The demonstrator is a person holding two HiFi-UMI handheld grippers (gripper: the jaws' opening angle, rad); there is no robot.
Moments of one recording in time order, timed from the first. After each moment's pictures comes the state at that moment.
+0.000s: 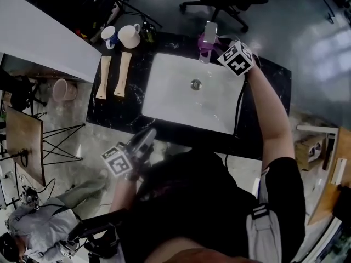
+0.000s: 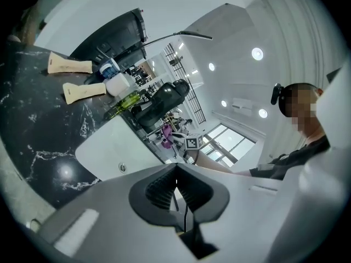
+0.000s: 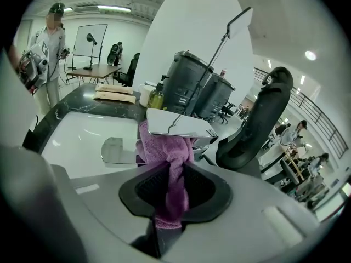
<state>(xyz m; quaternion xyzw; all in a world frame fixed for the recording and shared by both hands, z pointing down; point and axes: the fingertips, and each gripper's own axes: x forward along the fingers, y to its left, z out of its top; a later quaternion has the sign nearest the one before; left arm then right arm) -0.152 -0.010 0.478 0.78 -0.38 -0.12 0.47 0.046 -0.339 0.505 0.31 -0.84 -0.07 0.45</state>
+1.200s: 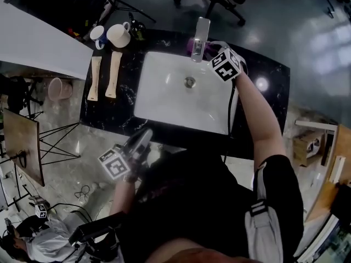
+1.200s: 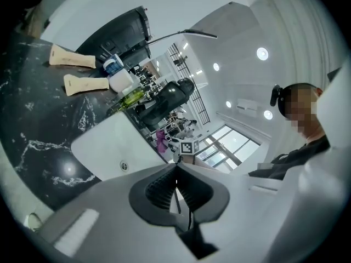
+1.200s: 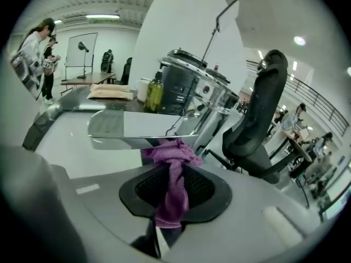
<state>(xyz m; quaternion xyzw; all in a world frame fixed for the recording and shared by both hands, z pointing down) -0.137 -0.020 0.491 0.77 -0.40 -0.12 0.49 0.043 -0.331 0.569 0.32 -0.85 -0.02 0.42</state>
